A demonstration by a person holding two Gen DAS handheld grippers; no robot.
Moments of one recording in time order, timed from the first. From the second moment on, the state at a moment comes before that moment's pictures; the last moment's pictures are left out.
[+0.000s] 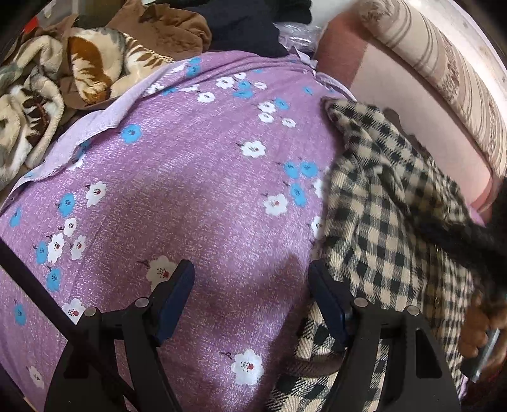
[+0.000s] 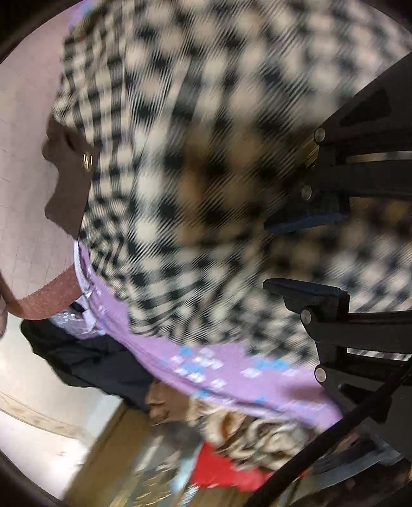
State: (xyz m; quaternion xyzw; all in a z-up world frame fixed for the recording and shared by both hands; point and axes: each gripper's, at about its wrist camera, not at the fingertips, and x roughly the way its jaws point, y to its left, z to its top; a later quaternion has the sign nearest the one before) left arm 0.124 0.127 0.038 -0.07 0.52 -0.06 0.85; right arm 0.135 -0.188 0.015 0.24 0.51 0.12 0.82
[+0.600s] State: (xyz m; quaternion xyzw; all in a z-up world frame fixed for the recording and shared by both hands) left arm 0.055 0.109 0.031 -0.08 0.55 -0.21 0.80; right arm -0.124 -0.367 0.011 0.28 0.47 -0.05 0.84
